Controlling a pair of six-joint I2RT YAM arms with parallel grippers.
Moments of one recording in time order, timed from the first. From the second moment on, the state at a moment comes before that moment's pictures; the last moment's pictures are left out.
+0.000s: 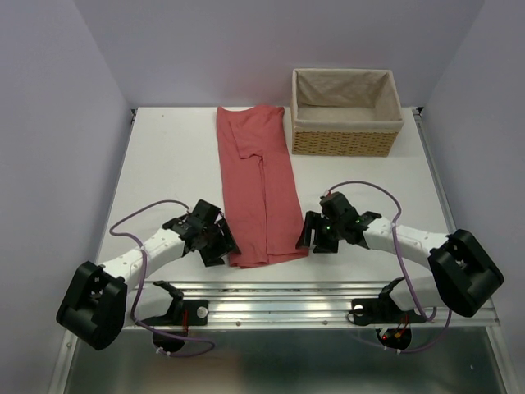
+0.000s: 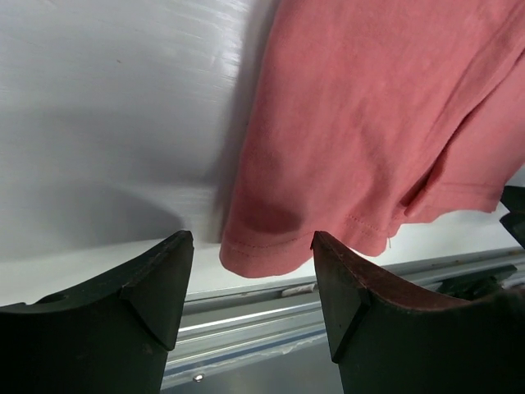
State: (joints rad) left arm -0.53 1.13 0.52 -0.55 0.14 -0.98; right arm 0.64 1.33 0.61 -0.28 -0.23 0.81
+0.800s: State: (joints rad) left arm -0.54 1.12 0.47 -0.45 0.28 -0.97; right arm 0.64 1.37 0.57 -0.20 -0.28 0.84
